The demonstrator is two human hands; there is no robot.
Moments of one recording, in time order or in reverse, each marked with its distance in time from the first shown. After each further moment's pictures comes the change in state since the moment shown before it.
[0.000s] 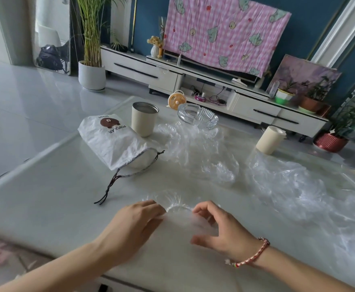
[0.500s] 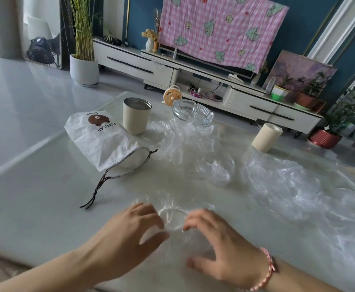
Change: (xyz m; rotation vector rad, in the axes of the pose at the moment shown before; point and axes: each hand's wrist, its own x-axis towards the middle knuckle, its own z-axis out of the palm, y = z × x) left_hand 0.005 0.013 -0.005 0.057 -0.104 0.080; right_hand -0.010 0.005 -0.002 -0.338 -0.046 -0.341
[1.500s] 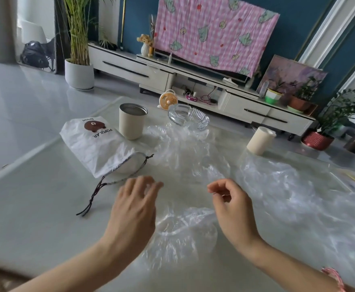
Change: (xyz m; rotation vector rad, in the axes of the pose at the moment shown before) left_hand 0.037 0.007 0.009 0.289 0.368 -0.184; right_hand 0.032 -0.011 -0.029 0.310 0.719 0.488
